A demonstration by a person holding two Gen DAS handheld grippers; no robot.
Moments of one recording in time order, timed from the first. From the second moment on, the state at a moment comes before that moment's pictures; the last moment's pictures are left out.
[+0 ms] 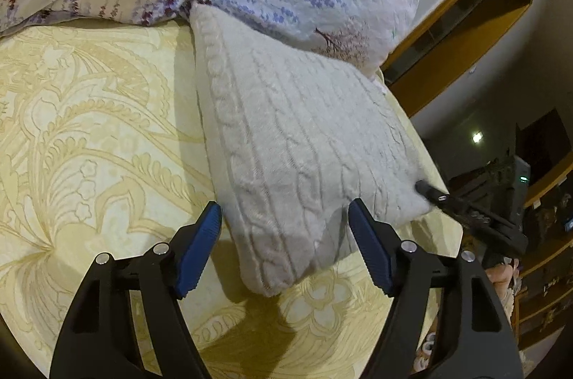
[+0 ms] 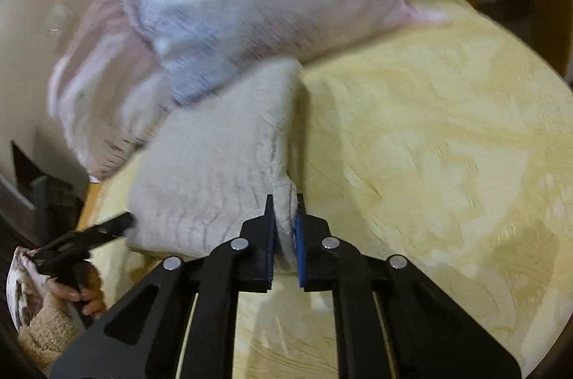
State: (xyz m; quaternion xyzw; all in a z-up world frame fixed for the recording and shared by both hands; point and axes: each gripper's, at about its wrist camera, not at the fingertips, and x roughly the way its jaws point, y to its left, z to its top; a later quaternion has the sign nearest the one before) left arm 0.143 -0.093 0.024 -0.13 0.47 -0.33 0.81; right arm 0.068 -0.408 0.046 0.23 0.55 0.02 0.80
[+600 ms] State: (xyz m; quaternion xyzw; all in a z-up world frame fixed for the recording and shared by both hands) left arm 0.213 -0.068 0.038 -0.20 0.47 -0.31 0.80; right arm 0.175 -0.435 0.043 0.33 0.55 0.03 0.77
